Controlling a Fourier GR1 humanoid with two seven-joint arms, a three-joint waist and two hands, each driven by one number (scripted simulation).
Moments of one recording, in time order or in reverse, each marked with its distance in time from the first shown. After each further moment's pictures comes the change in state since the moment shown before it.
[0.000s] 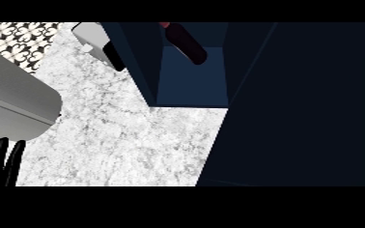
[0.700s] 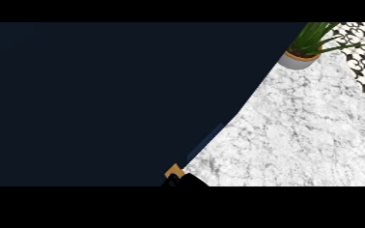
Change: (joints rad) left arm 0.236 0.081 0.336 -0.024 0.160 -0.297 0.004; right arm -0.517 0.041 0.244 0.249 0.265 -0.439 0.088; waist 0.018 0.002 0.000
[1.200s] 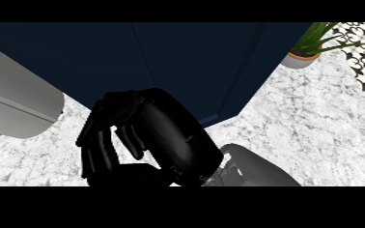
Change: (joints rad) left arm 0.033 -0.029 0.107 0.016 0.040 -0.110 0.058; right arm -0.365 0.002 -0.174 0.372 -0.105 -0.127 -0.074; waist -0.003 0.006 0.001
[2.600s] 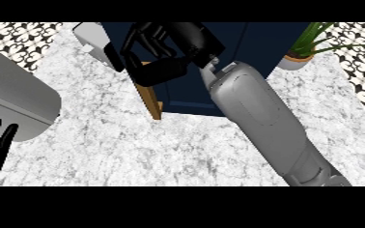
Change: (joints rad) left arm -0.322 -0.140 -0.201 0.040 -0.163 0.168 0.231; right arm -0.236 -0.043 -0.301 0.576 -0.075 0.293 -0.473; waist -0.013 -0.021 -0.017
